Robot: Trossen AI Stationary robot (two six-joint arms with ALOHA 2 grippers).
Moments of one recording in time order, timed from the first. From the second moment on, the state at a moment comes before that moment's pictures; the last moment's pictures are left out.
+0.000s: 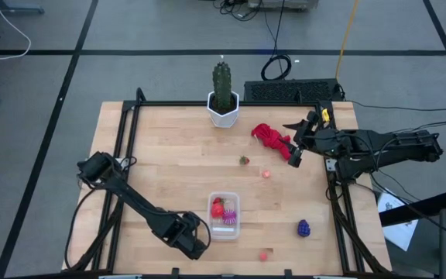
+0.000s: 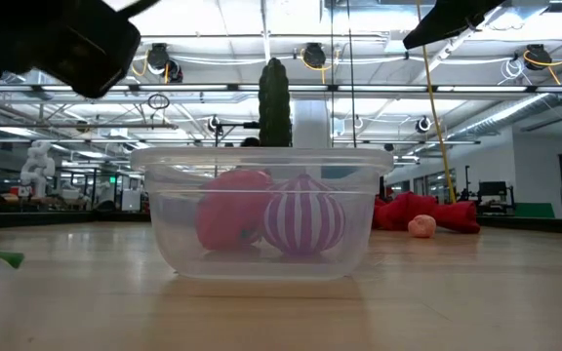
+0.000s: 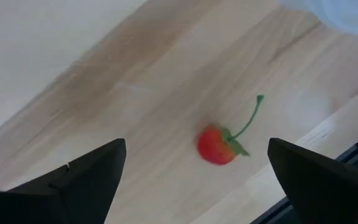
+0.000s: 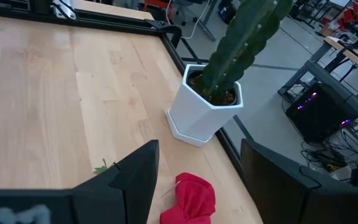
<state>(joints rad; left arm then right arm) -0.65 1.92 1.30 -0.69 0.03 -1.57 0.08 0.83 0.87 -0.55 0.60 -0.07</state>
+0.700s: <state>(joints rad) -0.64 2.00 1.31 -0.67 0.09 -1.53 0.08 0.83 0.87 -0.51 0.60 -0.07</state>
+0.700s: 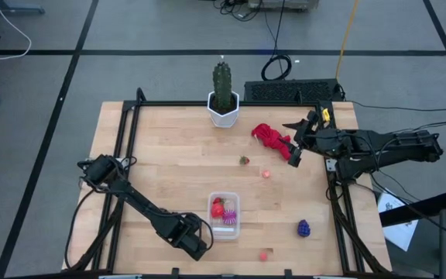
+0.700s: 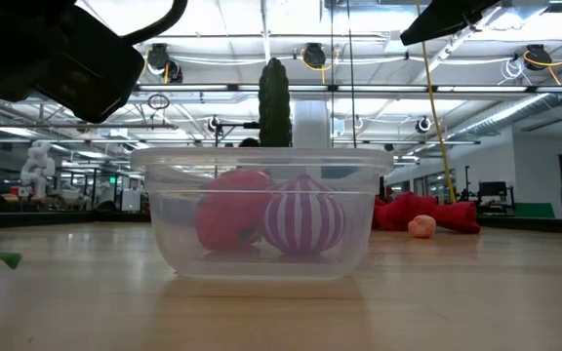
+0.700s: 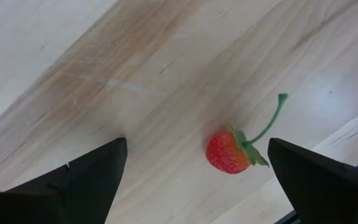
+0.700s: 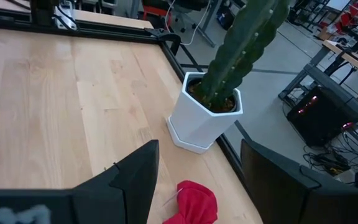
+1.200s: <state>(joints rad) -0.64 2.00 1.32 -0.73 0.10 -1.52 0.08 0.83 0.87 -0.51 0.60 -0.07</state>
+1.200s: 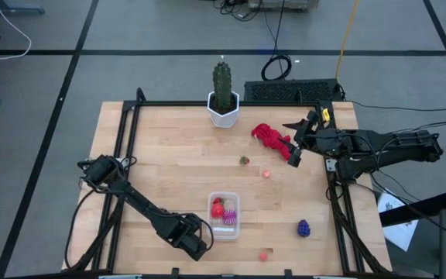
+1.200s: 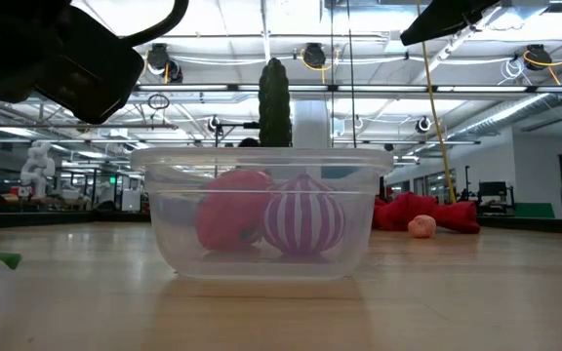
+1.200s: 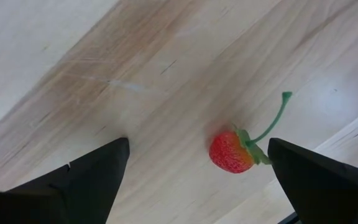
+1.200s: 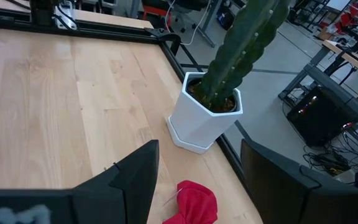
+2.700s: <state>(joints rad) -0.64 2.00 1.31 -0.66 0.07 -1.52 0.08 0.83 0.87 -0.51 0.60 -0.07</state>
